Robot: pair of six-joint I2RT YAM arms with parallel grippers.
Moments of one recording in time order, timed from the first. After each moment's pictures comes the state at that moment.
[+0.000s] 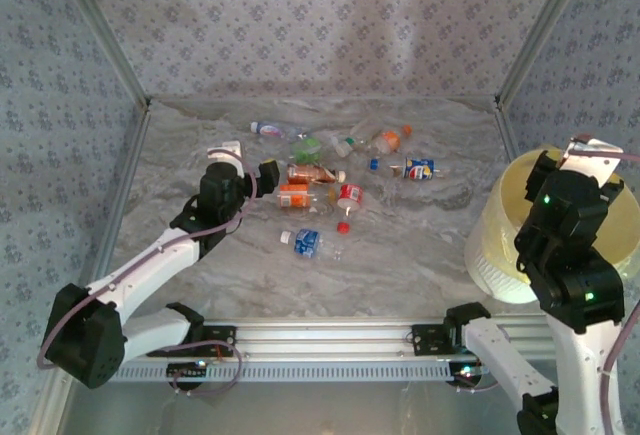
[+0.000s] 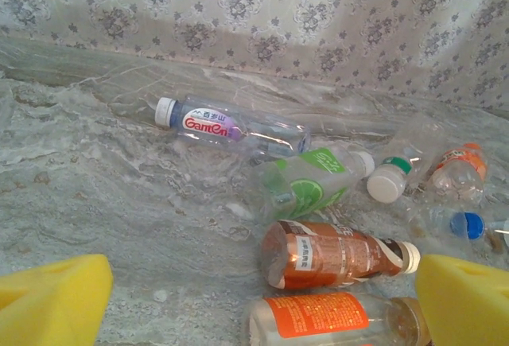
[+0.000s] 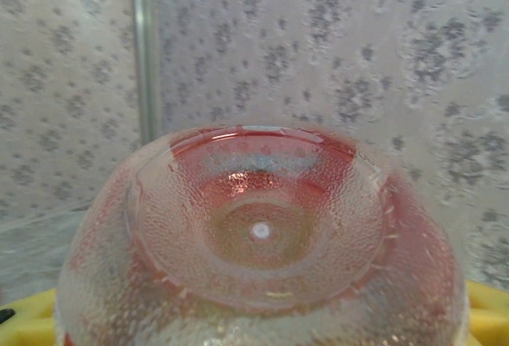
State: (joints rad) left arm -0.52 1.13 0.68 0.10 -0.25 -0.40; right arm 0.21 0.73 1.42 -0.89 0.92 0.01
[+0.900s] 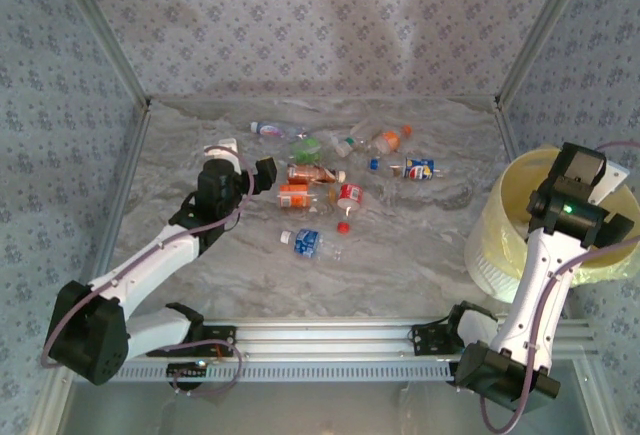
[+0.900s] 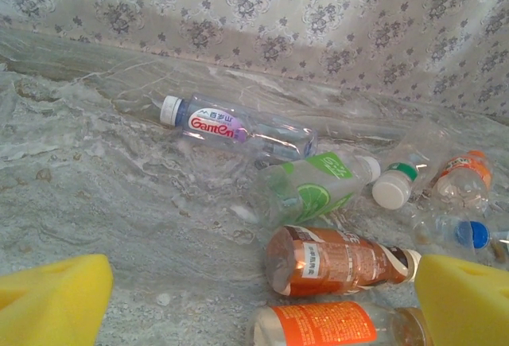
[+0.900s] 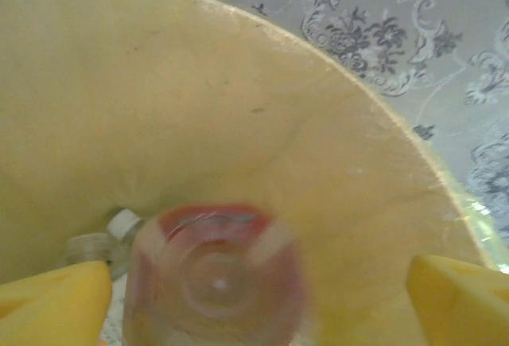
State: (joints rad) left arm -0.48 1.15 0.69 0.11 -0.22 -0.41; right arm -0.47 0.97 1.27 -1.08 0.62 0.14
